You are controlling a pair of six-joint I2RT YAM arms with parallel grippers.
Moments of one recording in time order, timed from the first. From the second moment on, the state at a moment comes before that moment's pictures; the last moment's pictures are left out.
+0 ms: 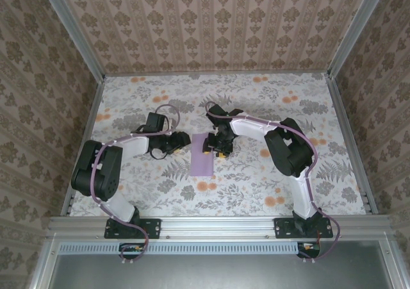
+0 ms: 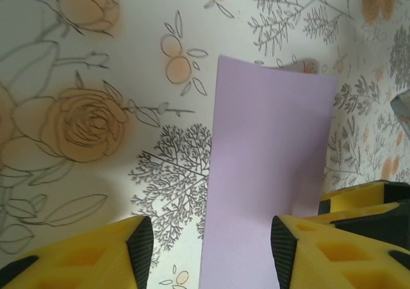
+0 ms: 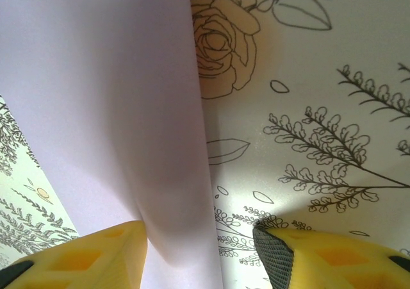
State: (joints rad) left arm -0.34 1.64 0.79 -0.14 0.52 -0.62; right arm 0.63 2.13 1.49 -0.77 -0.31 0.78
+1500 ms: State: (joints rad) left arm -0.43 1.73 0.86 -0.12 0.62 -0.60; right arm 0.63 2.15 1.52 -0.79 -0.31 0.79
